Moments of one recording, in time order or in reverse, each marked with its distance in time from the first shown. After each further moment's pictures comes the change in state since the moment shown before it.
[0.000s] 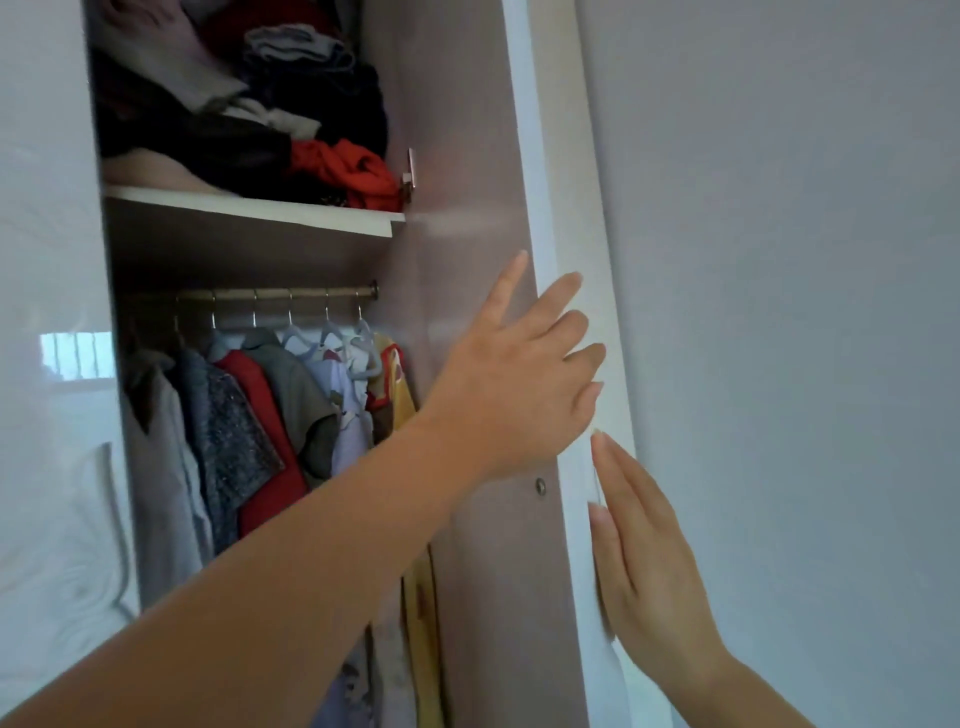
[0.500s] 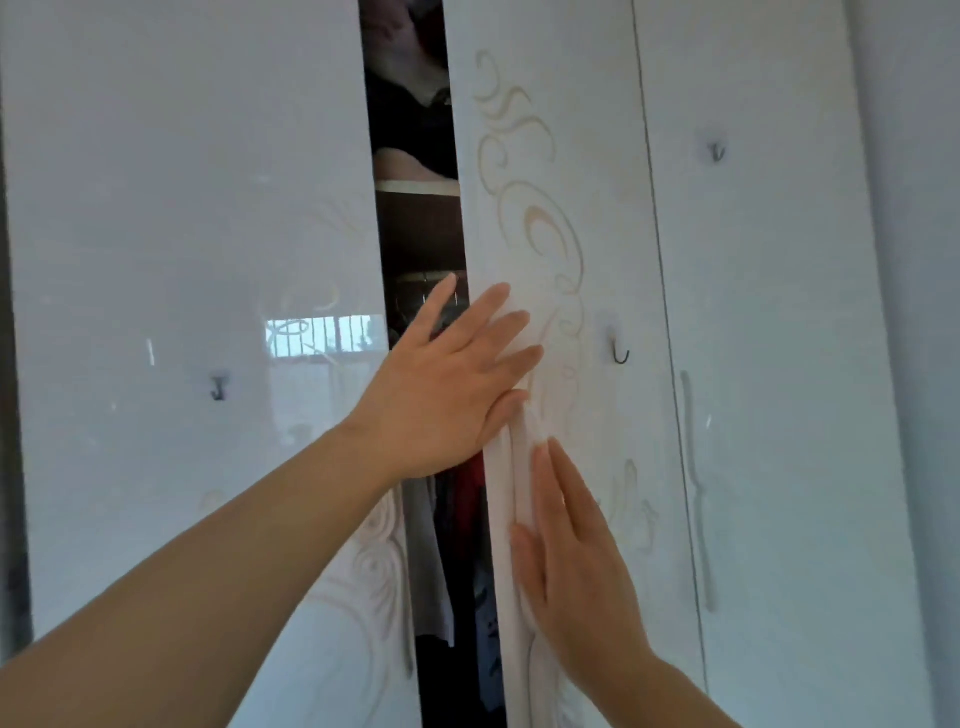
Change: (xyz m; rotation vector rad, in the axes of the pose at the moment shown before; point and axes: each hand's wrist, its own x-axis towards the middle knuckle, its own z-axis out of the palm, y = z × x) left_hand -0.195 -0.162 -0.032 0.250 -0.260 -0.040; right_hand -0.015 -0.166 0.186 0.157 -0.039 -0.166
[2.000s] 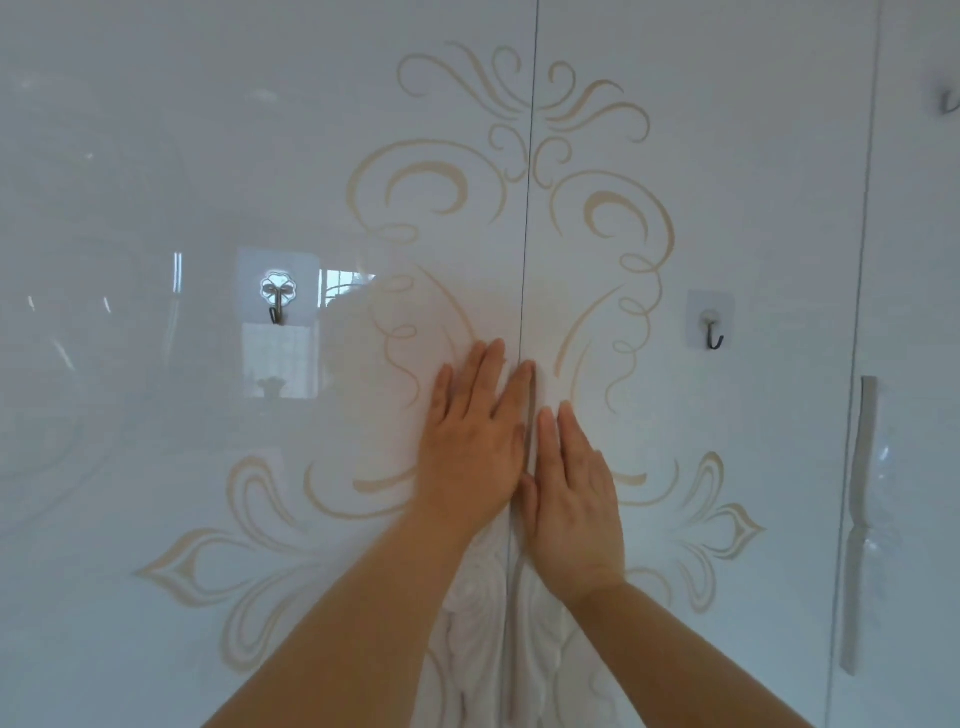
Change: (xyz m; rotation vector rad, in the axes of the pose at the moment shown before) left_hand -0.136 -0.013 0.202 -0.261 -0.068 -0.625; right_hand 0.039 0.007 0.229 -0.224 -0.095 0.051
